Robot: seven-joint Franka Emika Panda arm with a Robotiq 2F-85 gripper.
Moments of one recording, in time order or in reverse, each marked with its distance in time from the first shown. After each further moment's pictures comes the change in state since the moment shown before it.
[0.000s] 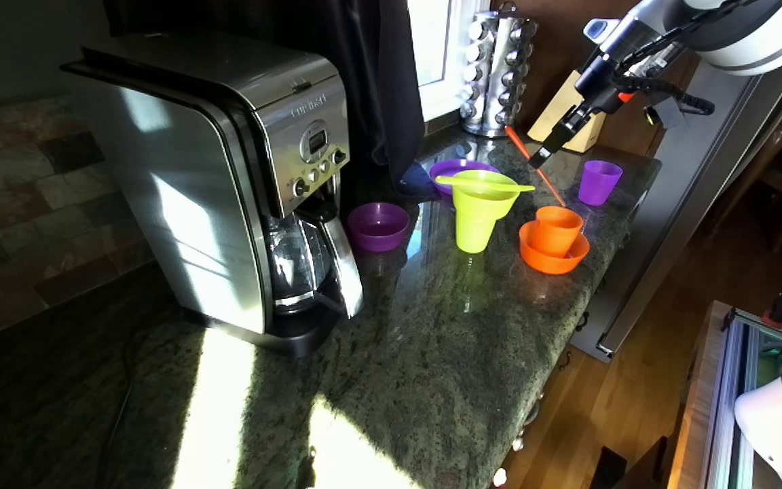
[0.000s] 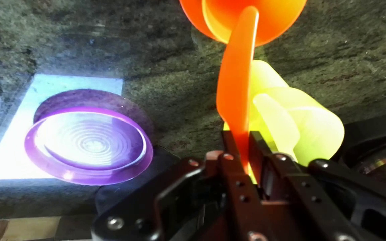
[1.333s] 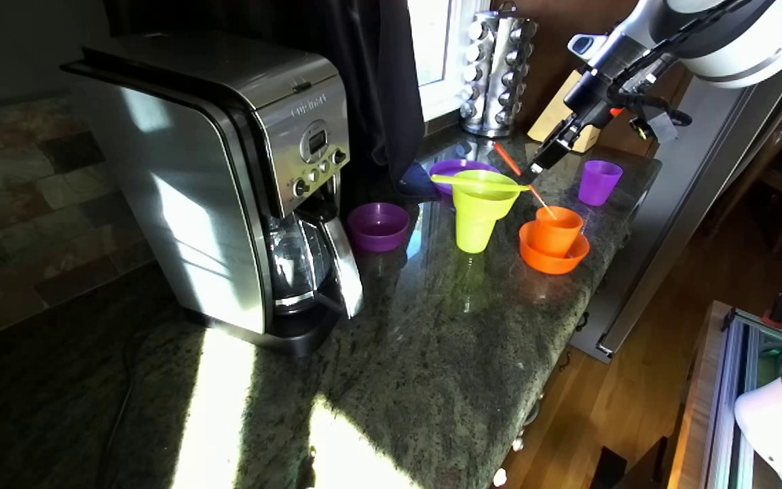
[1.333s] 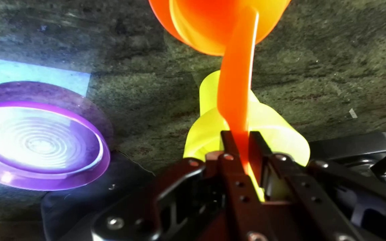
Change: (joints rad) arm 0.089 0.032 -0.036 -0.005 0.099 -0.004 -0.166
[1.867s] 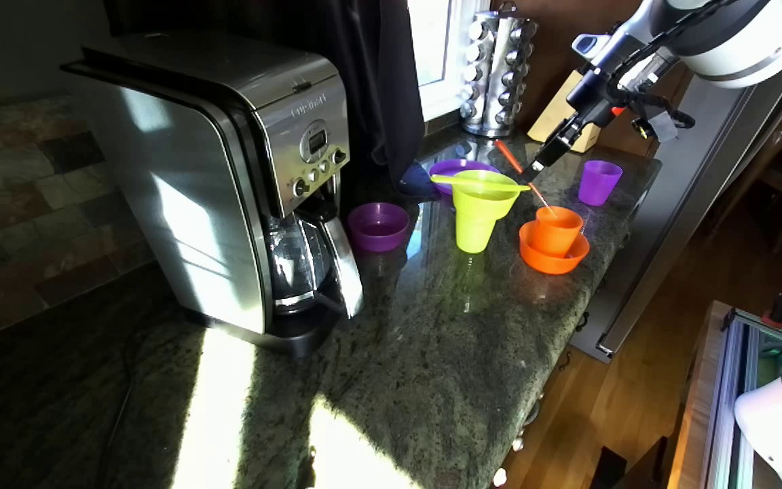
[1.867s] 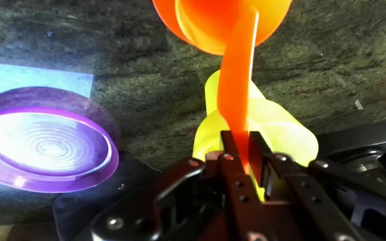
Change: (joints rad) arm -0.010 0.000 -0.008 0.000 0.028 0.006 0.000
